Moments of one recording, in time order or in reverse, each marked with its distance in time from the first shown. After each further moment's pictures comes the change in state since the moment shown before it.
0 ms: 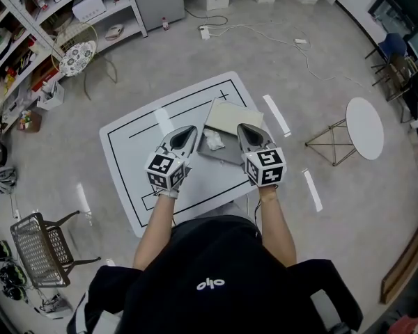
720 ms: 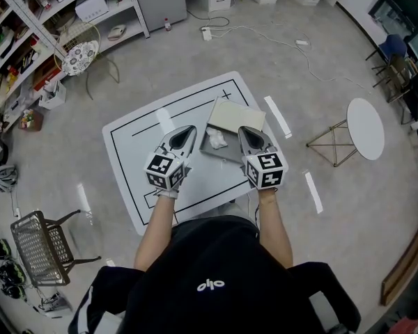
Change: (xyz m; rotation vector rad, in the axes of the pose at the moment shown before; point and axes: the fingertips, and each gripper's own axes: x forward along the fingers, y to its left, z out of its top) left arm -0.019 -0.001 0.007 0.007 -0.018 0.009; right arm -0.012 0.014 -0.005 0.009 -0.016 -0.016
